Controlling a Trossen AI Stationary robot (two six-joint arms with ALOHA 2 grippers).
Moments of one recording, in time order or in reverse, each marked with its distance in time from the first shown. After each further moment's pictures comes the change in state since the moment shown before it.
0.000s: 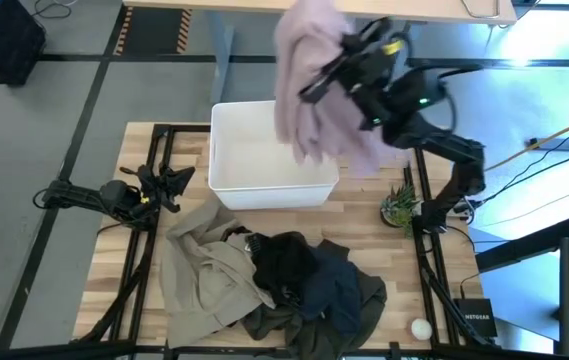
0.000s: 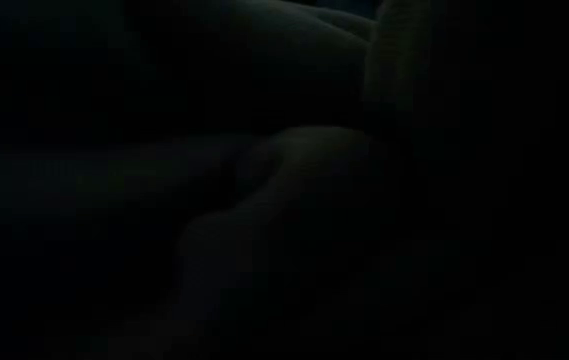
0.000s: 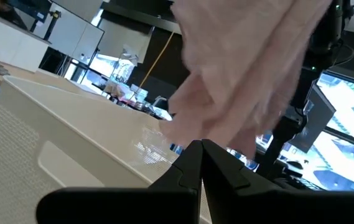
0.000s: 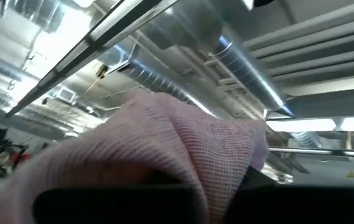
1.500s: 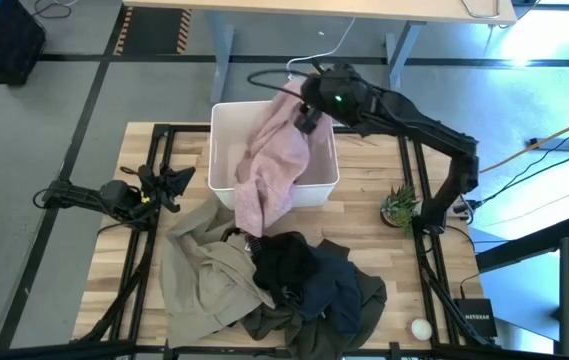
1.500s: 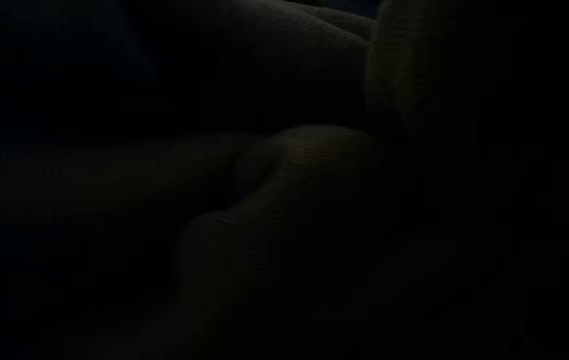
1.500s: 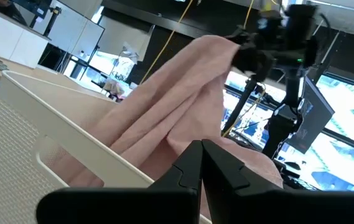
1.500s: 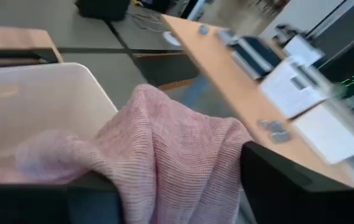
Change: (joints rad) left arm 0.000 0.001 0.000 -0.006 0.000 -0.023; right arm -0.104 0.009 0.007 -1.234 0.337 0.335
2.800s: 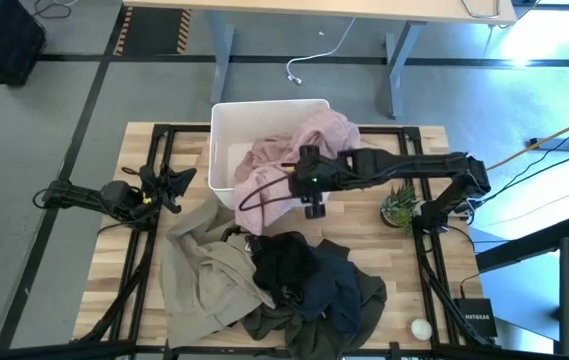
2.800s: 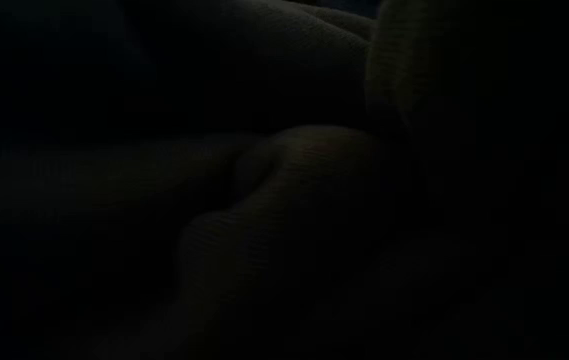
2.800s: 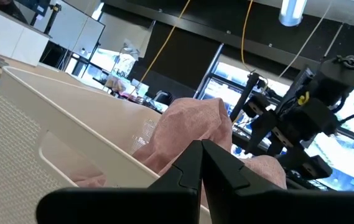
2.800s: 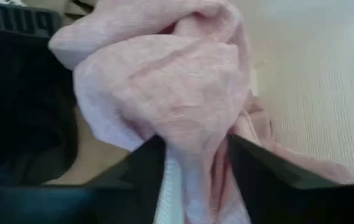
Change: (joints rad) left arm 0.000 0.000 0.000 -0.026 0.000 -0.001; right arm 0.246 -0.046 -0.449 -0.013 -0.390 -0.026
